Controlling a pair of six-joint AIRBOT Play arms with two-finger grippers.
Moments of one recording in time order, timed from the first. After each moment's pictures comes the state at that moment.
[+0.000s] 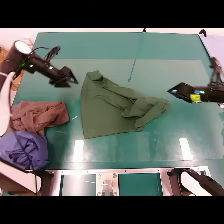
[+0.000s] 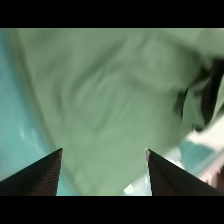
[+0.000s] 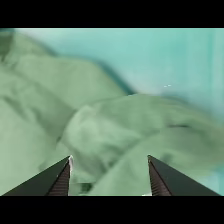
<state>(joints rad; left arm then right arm) 0.05 -1.74 1.66 0.89 -1.54 -1.36 -0.25 -1.02 0.93 -0.93 1.07 1.32</state>
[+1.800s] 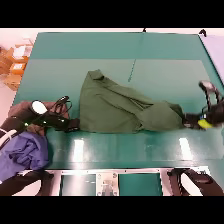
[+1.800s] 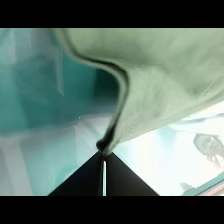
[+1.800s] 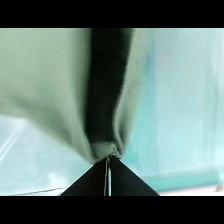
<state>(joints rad) -0.11 -1.19 0.65 0.97 -1.06 -1.36 -0.16 -0.77 0.75 -1.59 1.46 1.70</state>
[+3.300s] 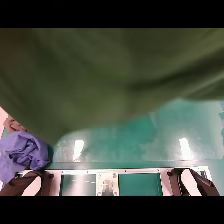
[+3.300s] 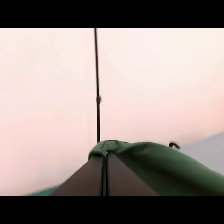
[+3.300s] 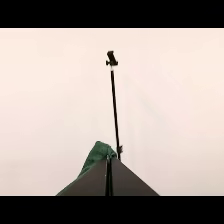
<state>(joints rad) 0.11 -0.91 2.01 0.82 -1.03 -1.29 -0.56 -0.77 1.88 -0.90 0.88 1.41</state>
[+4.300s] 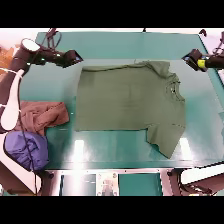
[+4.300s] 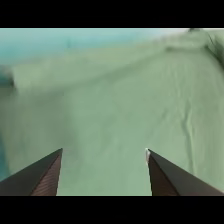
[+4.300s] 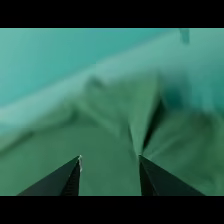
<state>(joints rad) 0.02 -1.87 1.85 0.75 -1.07 -1.23 -0.41 -1.67 1.62 -0.85 0.94 1.35</state>
